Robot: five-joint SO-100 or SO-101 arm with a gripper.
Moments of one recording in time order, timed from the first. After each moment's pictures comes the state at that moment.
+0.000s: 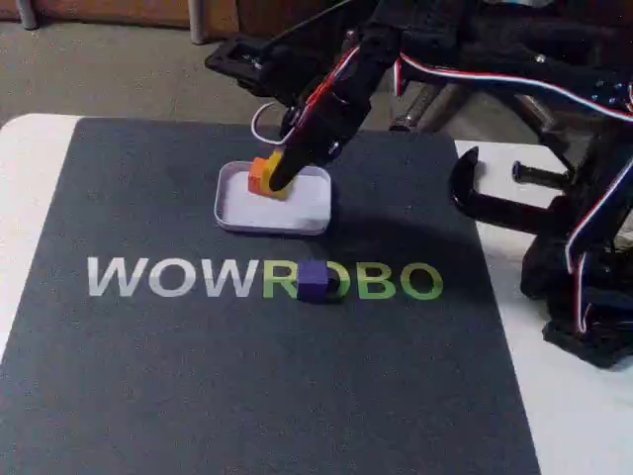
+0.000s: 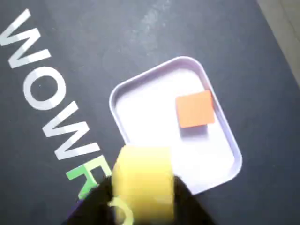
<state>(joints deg) 30.8 85.1 94.8 57.7 -90.4</state>
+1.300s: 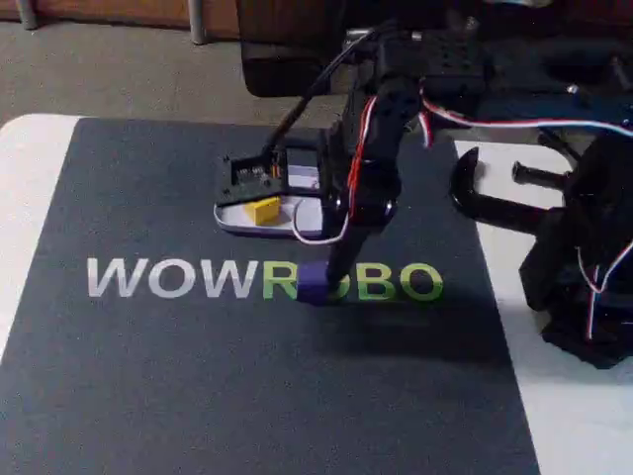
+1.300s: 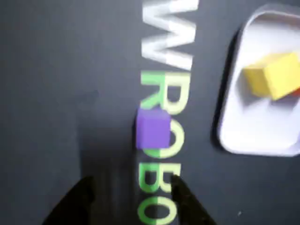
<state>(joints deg) 14.3 89.6 98.3 74.3 -103.9</state>
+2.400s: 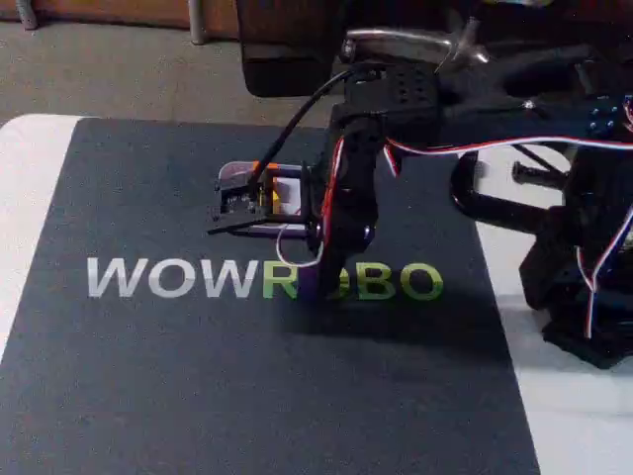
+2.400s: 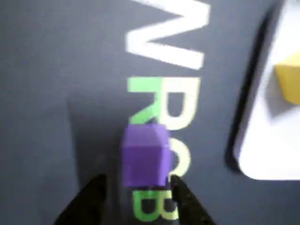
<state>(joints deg) 15.7 80.2 99.8 66.4 -102.8</state>
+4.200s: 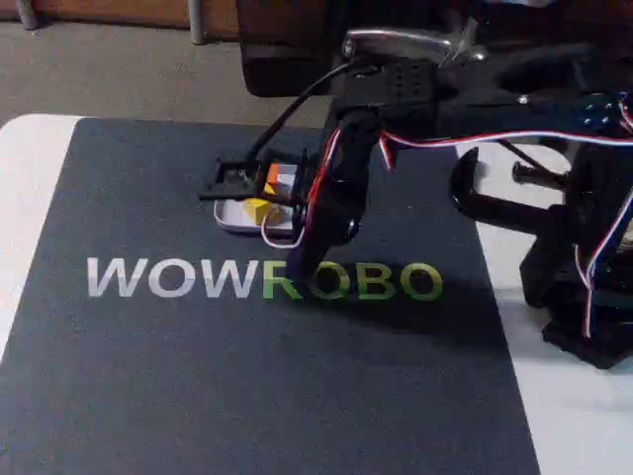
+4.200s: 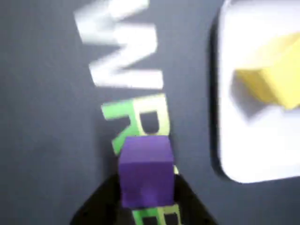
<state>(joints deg) 18.3 80.9 99.8 61.7 -93.6</state>
